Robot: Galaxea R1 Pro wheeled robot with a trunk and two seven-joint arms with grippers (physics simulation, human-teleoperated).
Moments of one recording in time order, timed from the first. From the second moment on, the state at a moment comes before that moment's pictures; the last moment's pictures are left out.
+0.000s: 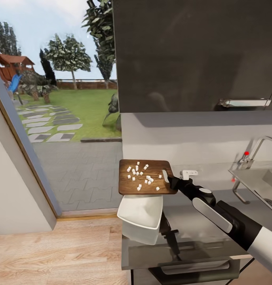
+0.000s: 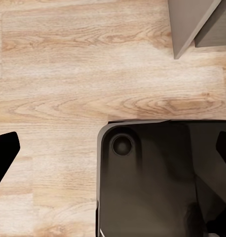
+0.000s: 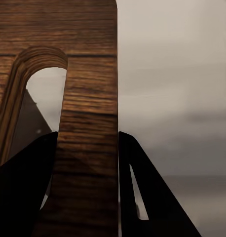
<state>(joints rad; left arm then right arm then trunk) 0.25 0.08 -0.34 -0.38 0.29 -0.58 0.11 -0.79 -0.44 0.85 -1.29 -1.05 0.25 -0.44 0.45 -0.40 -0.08</state>
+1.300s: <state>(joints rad) 0.25 0.08 -0.34 -0.38 0.29 -0.58 0.11 -0.79 -0.44 0.86 -1.28 -0.97 0.11 -0.44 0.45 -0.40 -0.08</state>
